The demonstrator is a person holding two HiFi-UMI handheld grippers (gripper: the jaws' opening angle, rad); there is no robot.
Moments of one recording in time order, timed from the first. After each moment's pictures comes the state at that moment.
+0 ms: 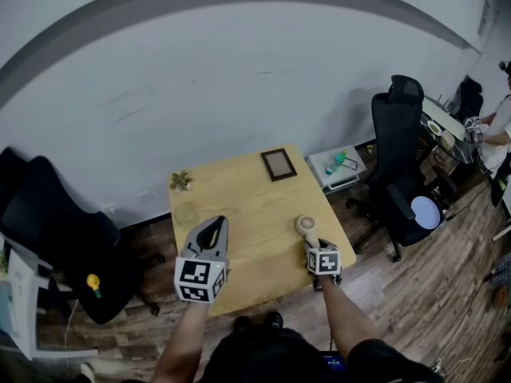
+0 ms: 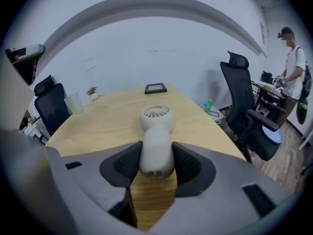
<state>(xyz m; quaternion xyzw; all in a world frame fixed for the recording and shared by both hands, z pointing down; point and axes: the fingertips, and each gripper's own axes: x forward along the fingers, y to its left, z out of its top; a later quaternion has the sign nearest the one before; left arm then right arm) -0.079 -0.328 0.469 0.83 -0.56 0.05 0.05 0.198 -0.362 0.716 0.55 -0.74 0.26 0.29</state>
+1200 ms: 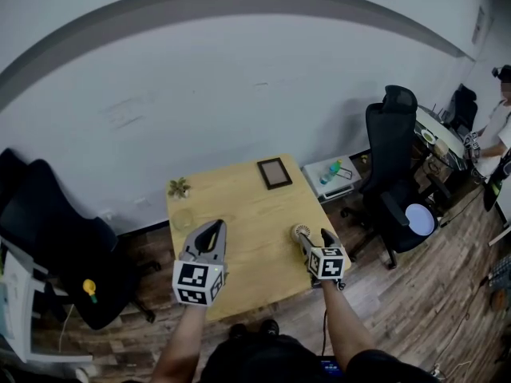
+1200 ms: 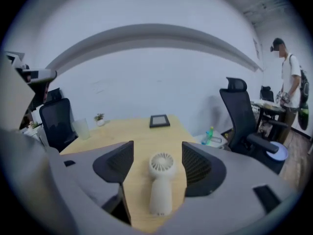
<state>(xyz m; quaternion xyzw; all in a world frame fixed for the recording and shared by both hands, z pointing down) -0.078 -0.326 0.456 0.83 -0.55 0.04 0.04 0.189 -0.384 0.624 0.57 -0.78 0.18 0.19</state>
